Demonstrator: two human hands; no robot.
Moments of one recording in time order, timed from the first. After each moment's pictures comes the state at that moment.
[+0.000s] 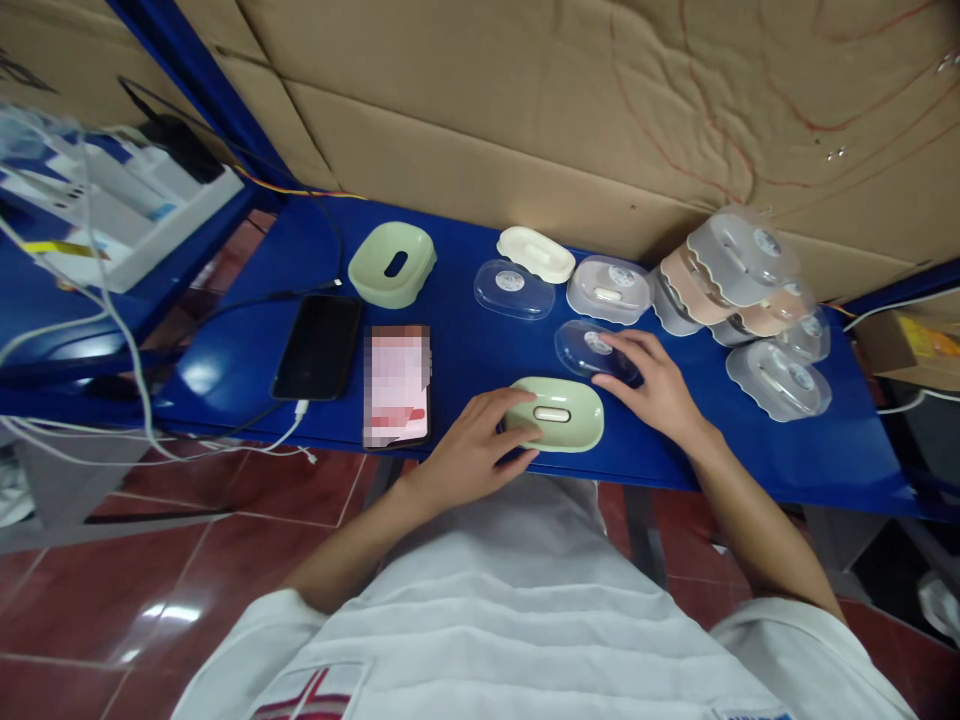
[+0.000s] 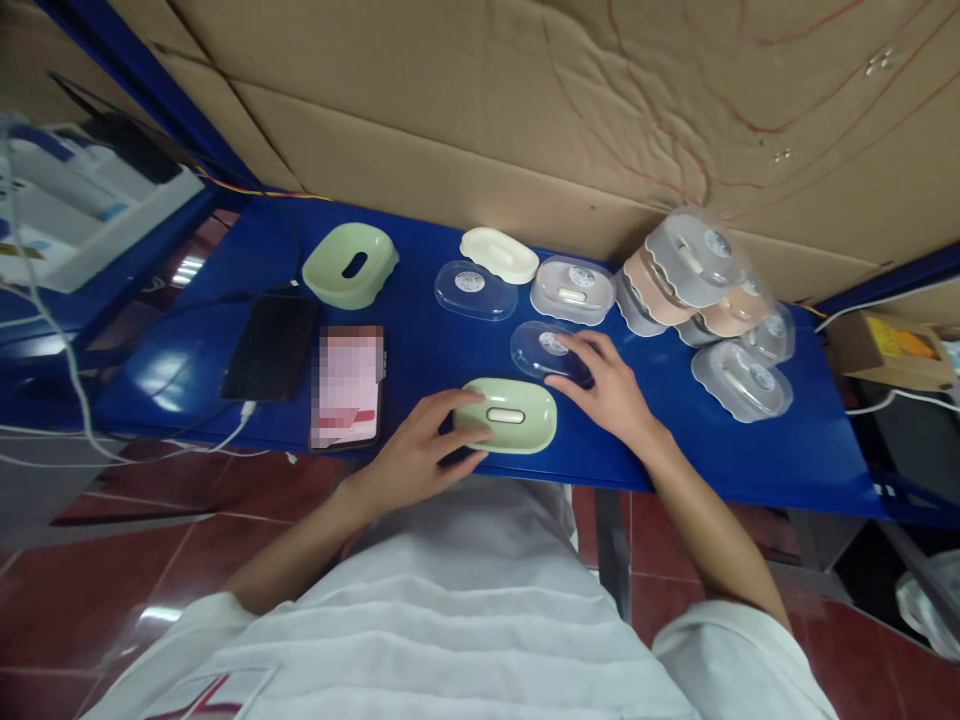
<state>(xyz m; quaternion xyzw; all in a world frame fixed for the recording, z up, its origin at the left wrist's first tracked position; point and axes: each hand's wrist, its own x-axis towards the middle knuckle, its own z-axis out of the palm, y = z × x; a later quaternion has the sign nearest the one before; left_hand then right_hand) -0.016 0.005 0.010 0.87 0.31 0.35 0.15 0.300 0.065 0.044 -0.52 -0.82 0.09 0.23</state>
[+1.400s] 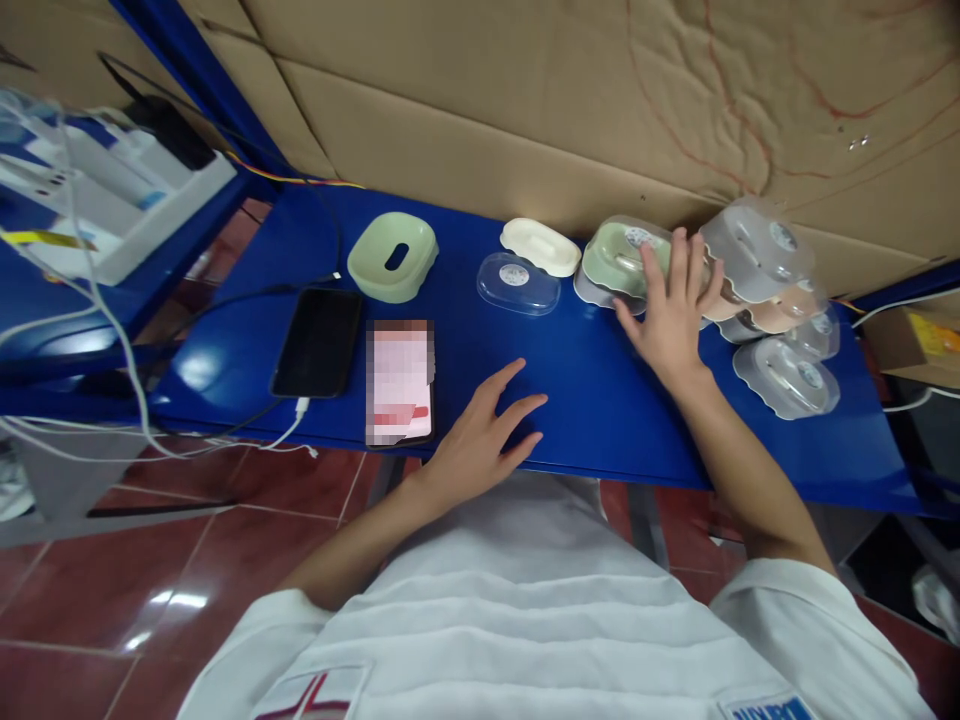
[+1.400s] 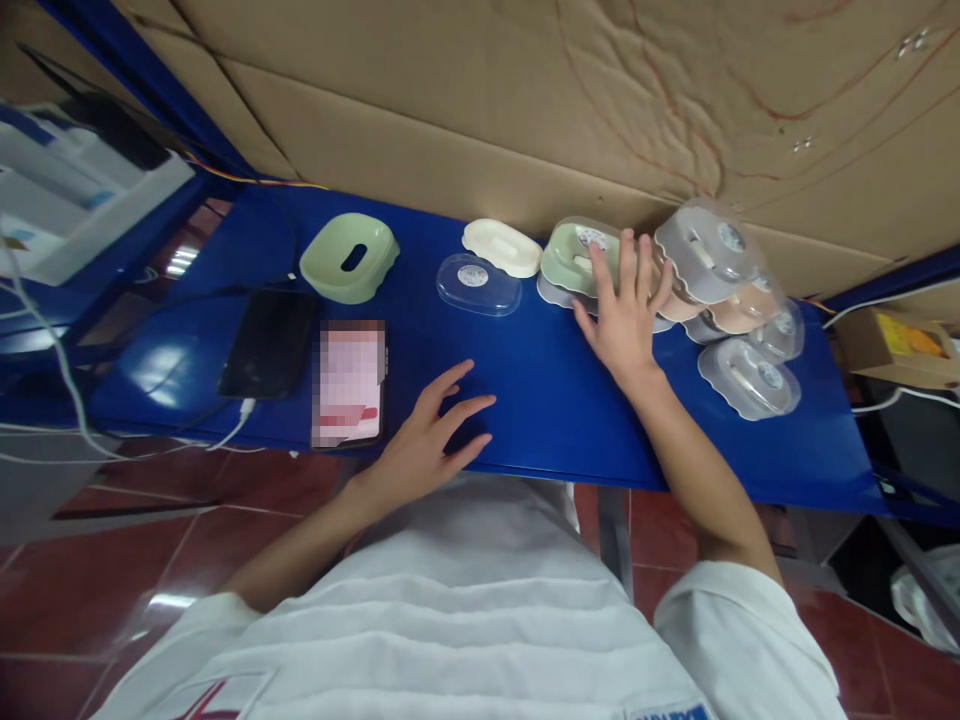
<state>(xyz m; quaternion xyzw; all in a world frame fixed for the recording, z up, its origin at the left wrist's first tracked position) -0.014 0.006 0.004 0.83 0.38 0.34 0.21 0.302 0.148 0.038 -0.59 -0.77 -0.17 0.16</state>
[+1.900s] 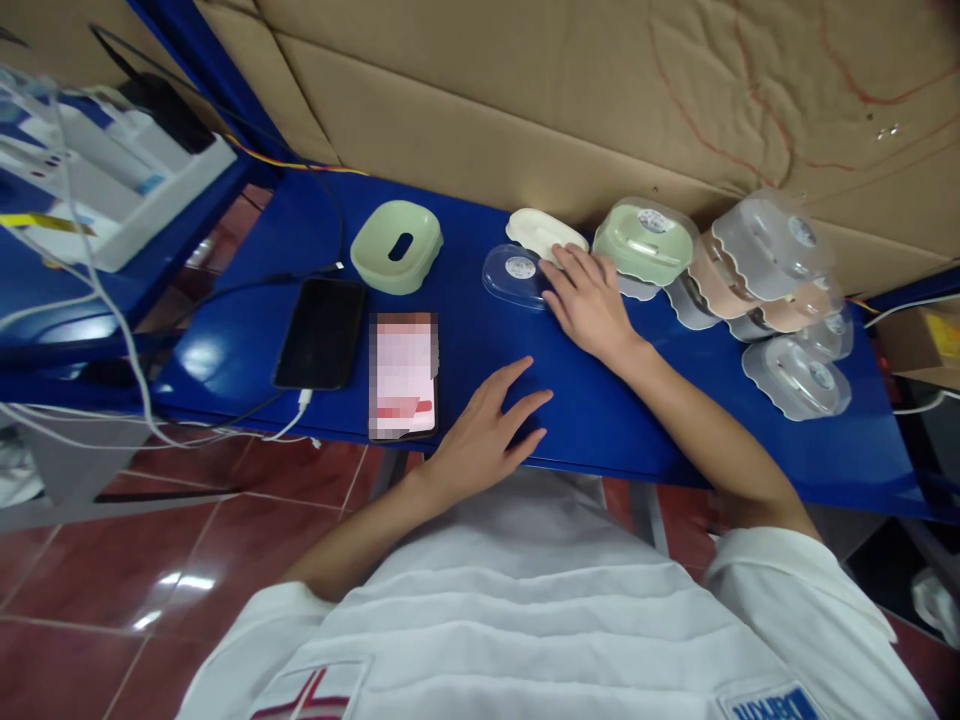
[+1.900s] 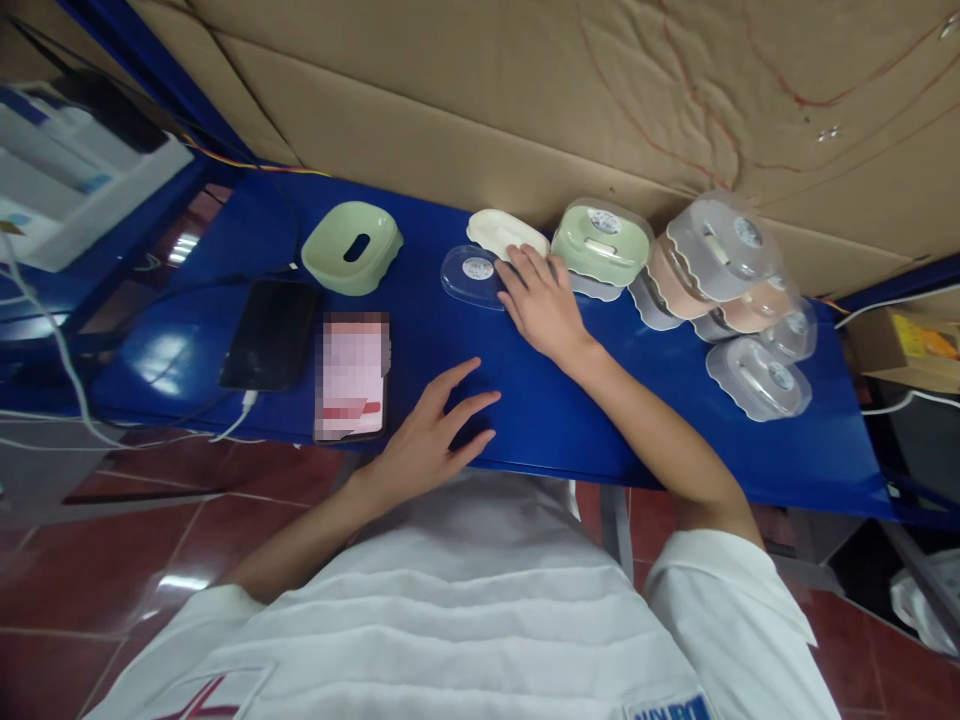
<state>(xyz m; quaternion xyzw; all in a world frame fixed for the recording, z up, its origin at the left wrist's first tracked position) -0.014 0.006 0.006 0.84 0.39 0.32 0.18 0.207 0.166 0.036 -0.45 -0.88 -0.07 0.12</state>
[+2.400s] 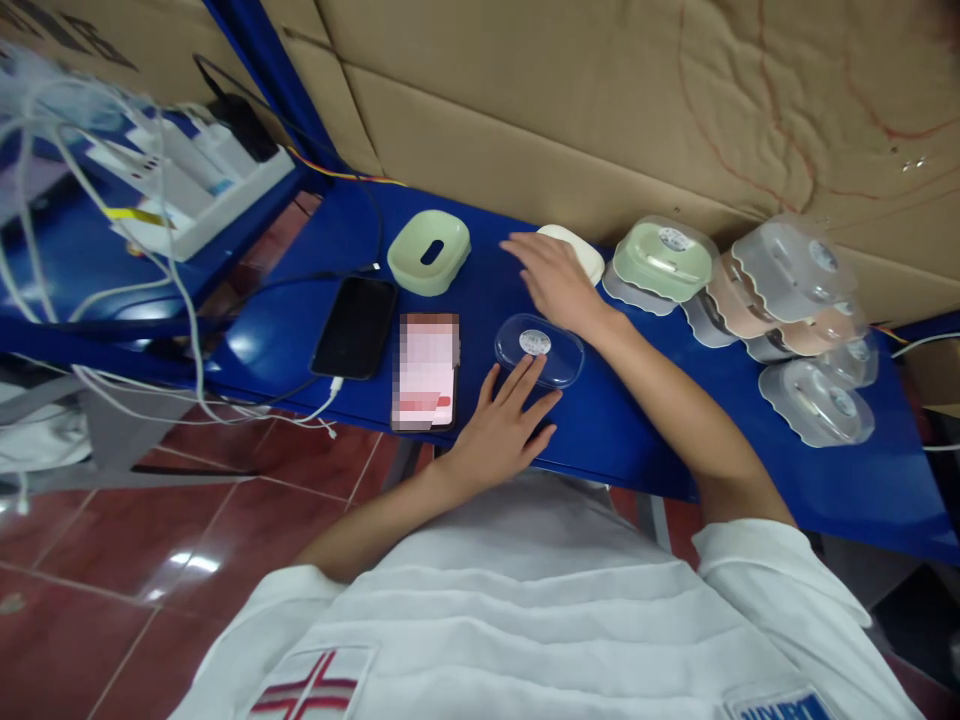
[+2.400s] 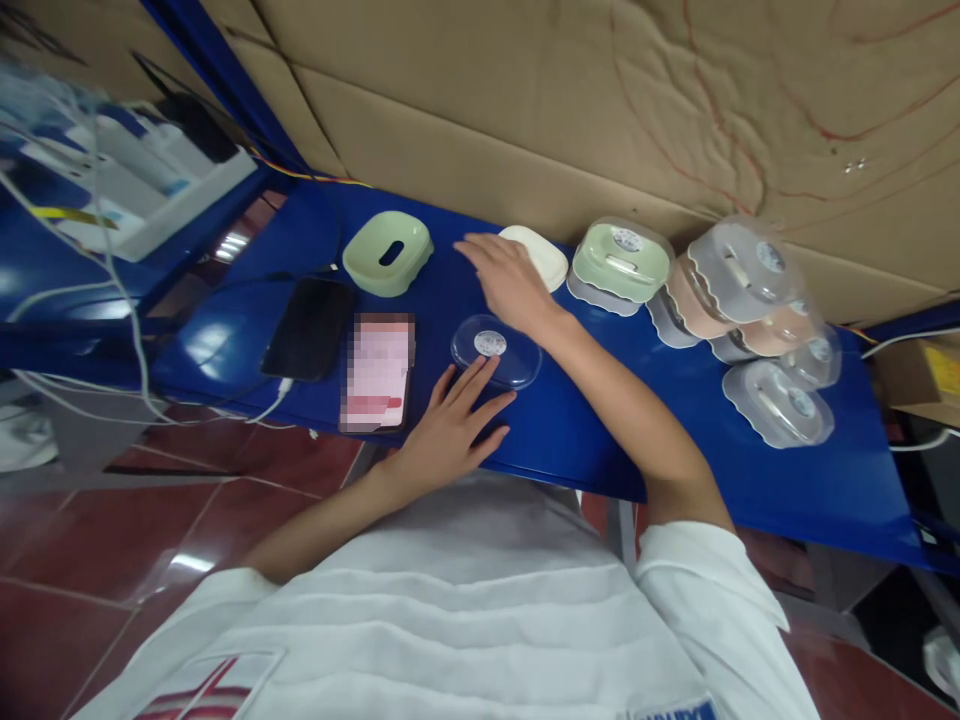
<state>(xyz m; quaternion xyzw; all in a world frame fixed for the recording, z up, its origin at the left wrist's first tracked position) -0.002 0.006 0.004 0.86 0.44 0.23 0.10 0.142 0.220 0.042 -0.36 -0.92 0.04 0.16</state>
